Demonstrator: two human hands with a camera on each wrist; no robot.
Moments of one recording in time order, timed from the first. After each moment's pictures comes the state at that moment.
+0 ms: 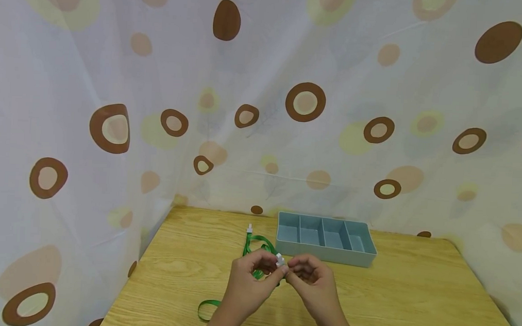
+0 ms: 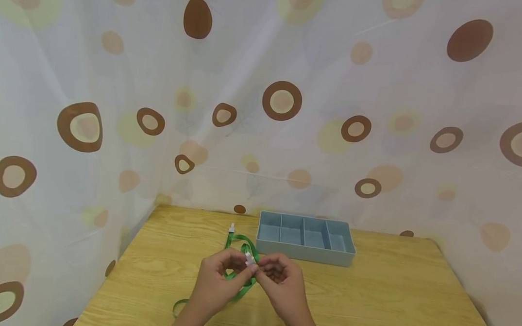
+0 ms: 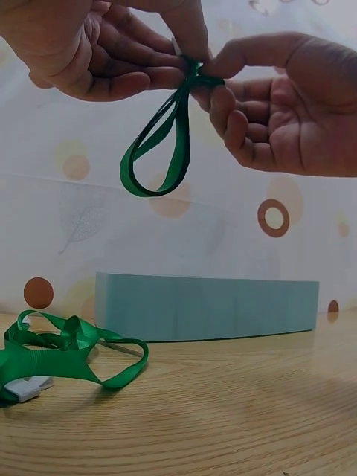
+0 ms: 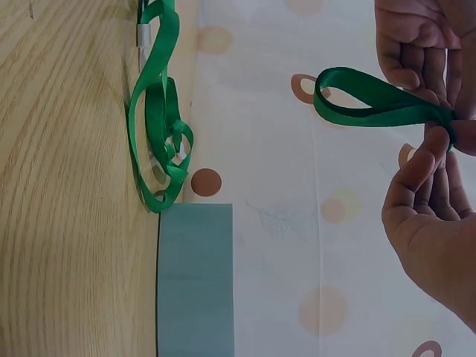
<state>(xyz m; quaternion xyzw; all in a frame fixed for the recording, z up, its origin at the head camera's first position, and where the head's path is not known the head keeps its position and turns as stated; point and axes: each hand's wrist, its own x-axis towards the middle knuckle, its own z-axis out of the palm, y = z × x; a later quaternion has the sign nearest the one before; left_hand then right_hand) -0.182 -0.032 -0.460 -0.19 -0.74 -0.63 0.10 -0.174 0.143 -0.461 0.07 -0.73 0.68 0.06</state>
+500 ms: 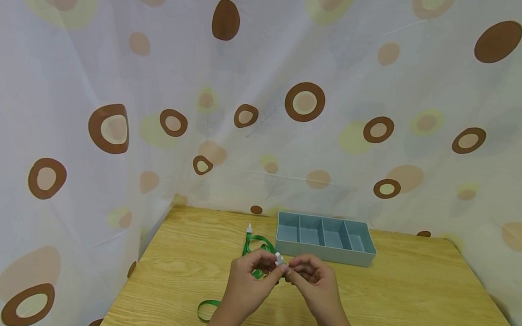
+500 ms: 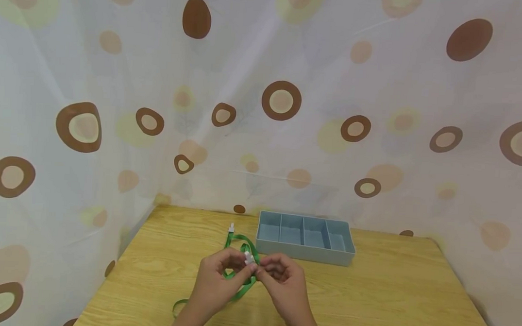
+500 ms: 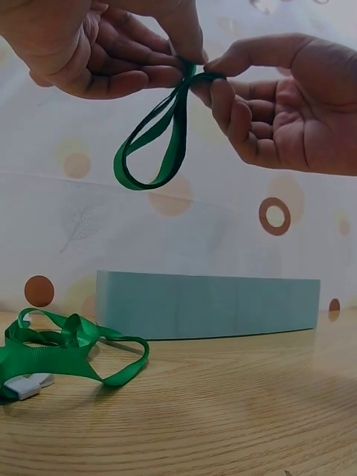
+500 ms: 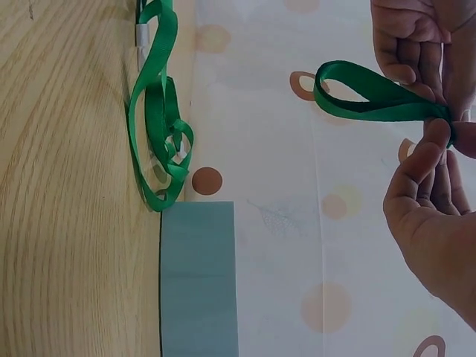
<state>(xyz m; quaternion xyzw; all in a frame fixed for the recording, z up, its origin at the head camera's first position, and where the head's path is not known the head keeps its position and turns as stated) -0.183 -0.031 -0.461 -0.18 -0.75 -0.63 0.11 -0.174 0.146 -0.462 0.07 -0.71 0.70 0.05</state>
